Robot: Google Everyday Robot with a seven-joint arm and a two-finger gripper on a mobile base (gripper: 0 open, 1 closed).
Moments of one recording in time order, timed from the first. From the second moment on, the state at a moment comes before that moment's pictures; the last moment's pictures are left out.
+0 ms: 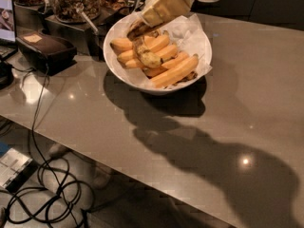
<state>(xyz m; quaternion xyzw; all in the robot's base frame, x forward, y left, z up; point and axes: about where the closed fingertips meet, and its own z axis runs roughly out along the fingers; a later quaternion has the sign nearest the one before) 0.529 -0.017 1.081 -0.59 0.67 0.15 0.43</state>
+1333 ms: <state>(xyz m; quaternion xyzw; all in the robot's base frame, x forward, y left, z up) 0.496 0.011 1.086 -0.61 0.64 0.17 0.43</state>
